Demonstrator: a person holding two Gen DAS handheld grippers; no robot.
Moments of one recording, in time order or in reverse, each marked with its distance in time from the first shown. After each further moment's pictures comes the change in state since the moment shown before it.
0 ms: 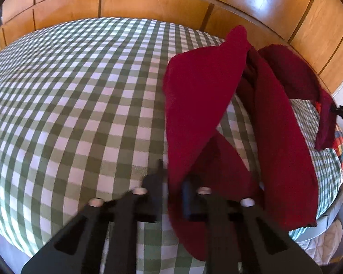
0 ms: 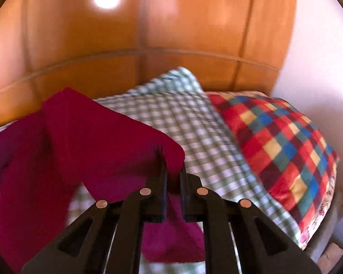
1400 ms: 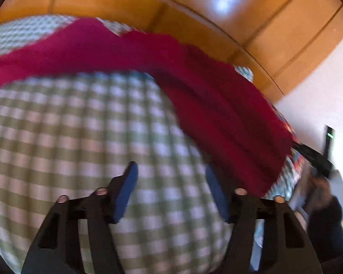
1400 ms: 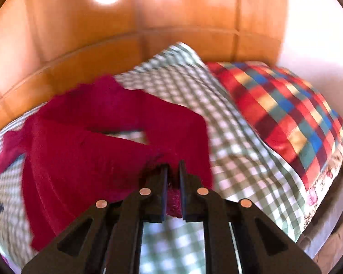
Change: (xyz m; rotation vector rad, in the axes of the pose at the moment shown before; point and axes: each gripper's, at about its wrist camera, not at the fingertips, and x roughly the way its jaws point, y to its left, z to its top) left arm 0.021 -0.050 0.032 0.017 0.063 -0.386; right arm -0.029 -0.053 -0.069 0.070 0.124 0.119
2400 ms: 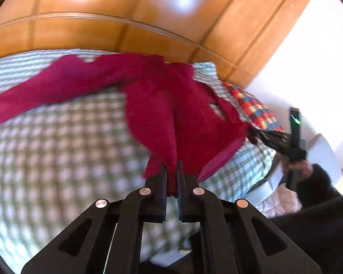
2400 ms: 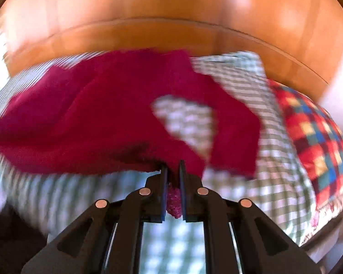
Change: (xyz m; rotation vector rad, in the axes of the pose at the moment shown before) left arm -0.117 -0.015 -0.036 0.203 -0.049 -0.035; right arm -0.073 0.096 -0.098 -0.529 0.049 0.292
